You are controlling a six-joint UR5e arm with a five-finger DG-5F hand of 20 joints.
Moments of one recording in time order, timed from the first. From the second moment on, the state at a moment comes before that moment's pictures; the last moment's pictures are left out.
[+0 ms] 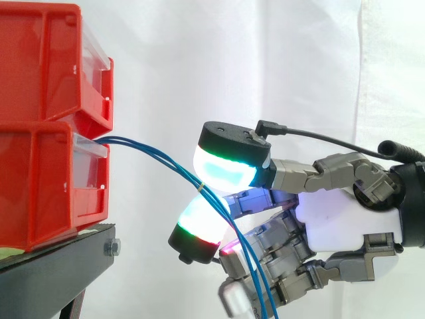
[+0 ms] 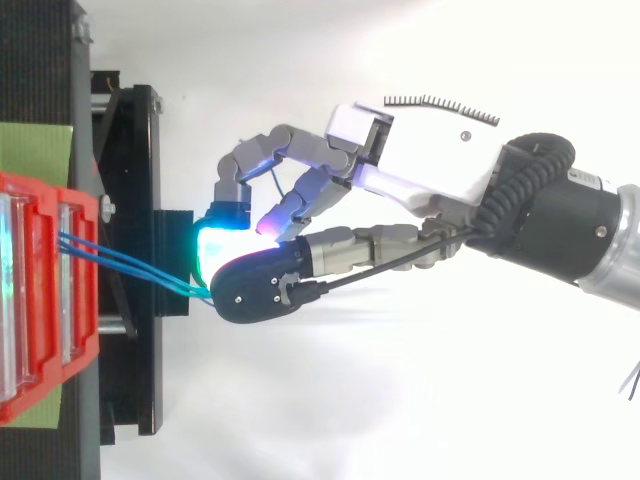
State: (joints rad) arm 0.22 -2.33 -1.15 -2.89 -1.09 -0.07
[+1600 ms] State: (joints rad) arm 0.26 -2.33 -1.15 -2.94 -1.07 0.00
